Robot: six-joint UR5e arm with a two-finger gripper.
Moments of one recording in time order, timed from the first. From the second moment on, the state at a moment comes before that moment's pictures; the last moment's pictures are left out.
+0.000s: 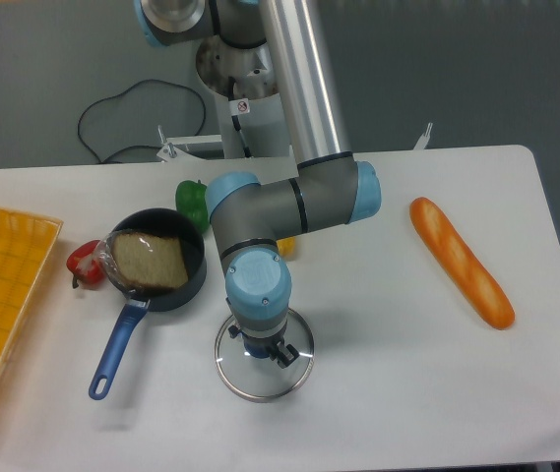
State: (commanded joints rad) arm 2.32 -2.17 -1.49 -1.14 1.57 1.10
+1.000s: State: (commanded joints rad) arm 2.30 -2.08 -1.48 -1.15 1.52 1.17
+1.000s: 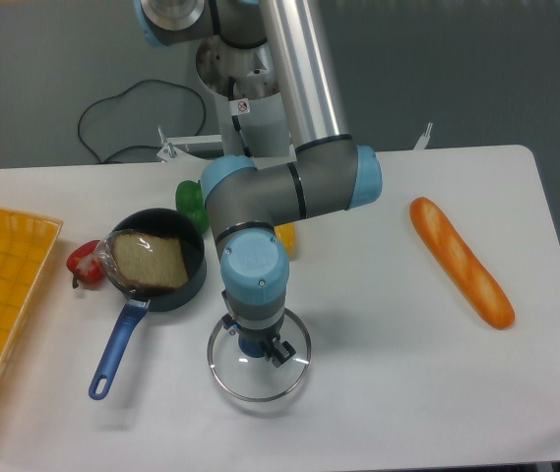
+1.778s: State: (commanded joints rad) arm 2.23 -1.97 -1.48 -1.17 1.46 1.17
